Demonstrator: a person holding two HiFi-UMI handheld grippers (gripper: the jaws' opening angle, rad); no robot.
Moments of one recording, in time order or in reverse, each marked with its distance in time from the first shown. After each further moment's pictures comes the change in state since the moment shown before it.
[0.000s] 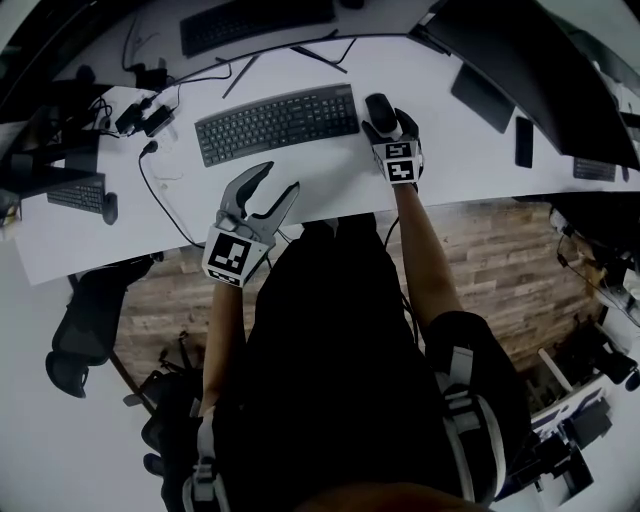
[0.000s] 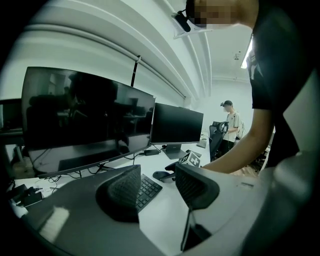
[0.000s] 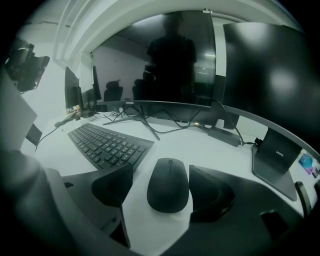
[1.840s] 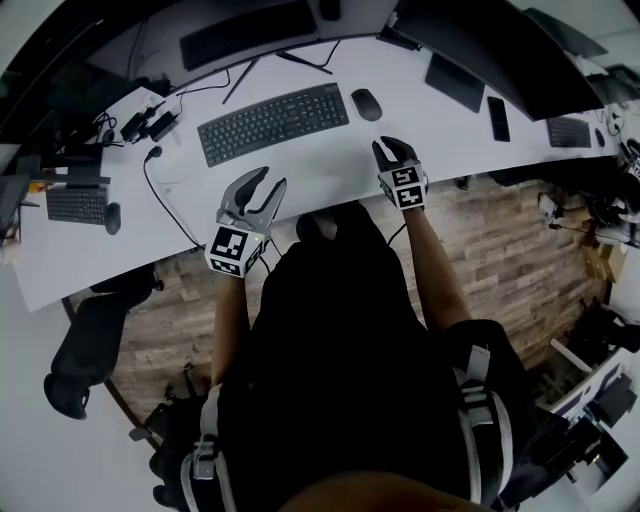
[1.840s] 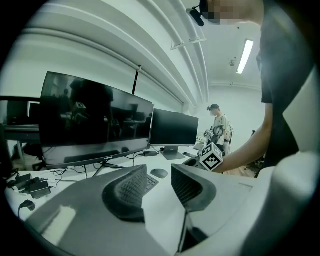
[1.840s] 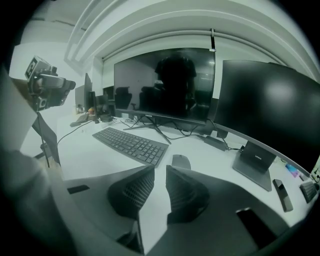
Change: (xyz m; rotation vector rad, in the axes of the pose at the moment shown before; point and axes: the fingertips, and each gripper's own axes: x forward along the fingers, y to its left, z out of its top) left arm -0.056 -0.014 -0.035 -0.010 -0.076 0.000; right arm -0.122 0.048 -0.012 -0.049 -0.070 -0.003
